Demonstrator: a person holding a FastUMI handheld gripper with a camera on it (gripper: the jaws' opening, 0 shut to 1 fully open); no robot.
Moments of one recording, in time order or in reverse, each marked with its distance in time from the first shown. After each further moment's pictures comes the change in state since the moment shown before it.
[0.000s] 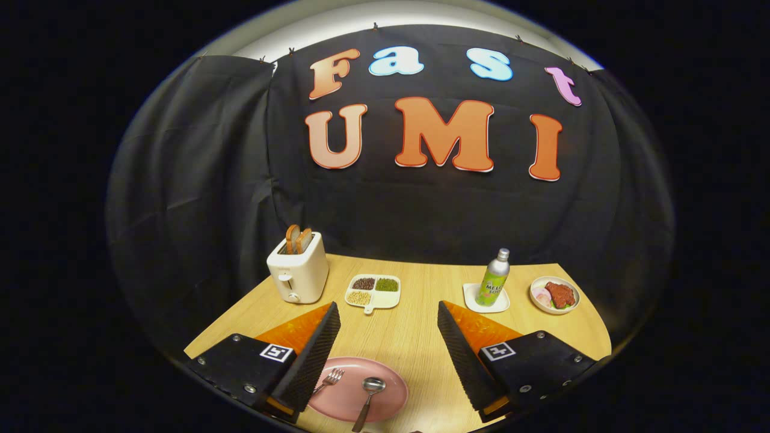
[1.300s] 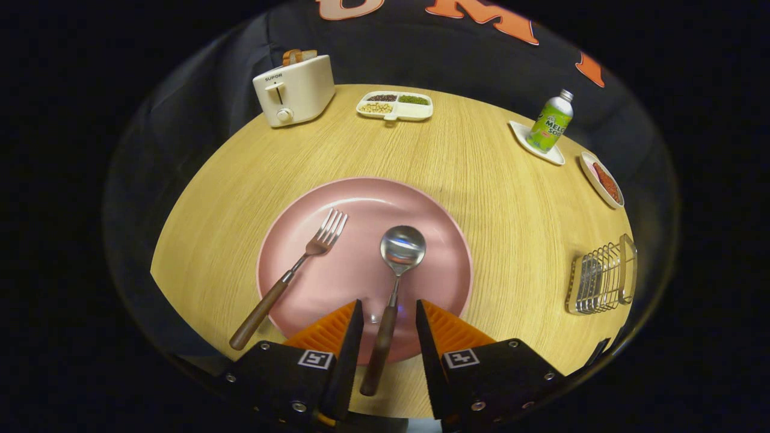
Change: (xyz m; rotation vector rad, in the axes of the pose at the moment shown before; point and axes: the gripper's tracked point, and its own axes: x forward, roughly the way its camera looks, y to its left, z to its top) arm 0.002 0.038 -0.254 -0.082 0.727 0.029
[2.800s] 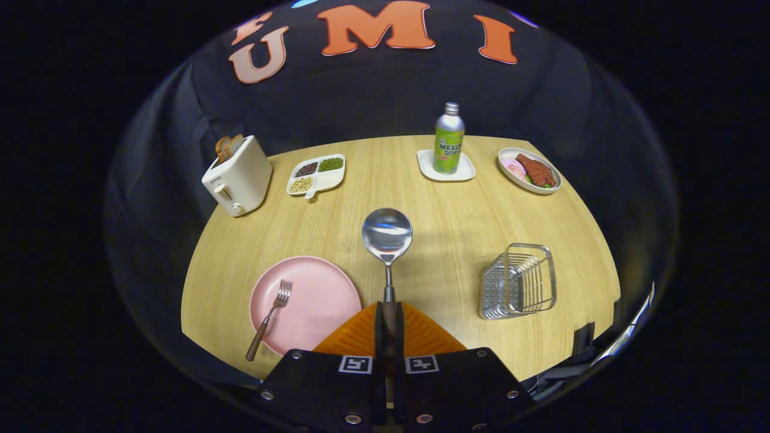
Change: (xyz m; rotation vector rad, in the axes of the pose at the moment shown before) arm -0.104 -0.150 0.050 0.312 -0.194 -0.099
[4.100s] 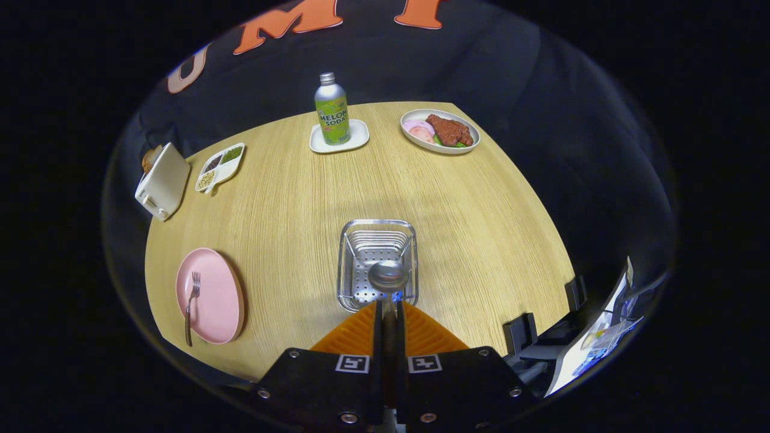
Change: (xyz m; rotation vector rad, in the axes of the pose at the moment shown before) arm 0.016 -0.141 -0.026 0.089 0.146 -0.197
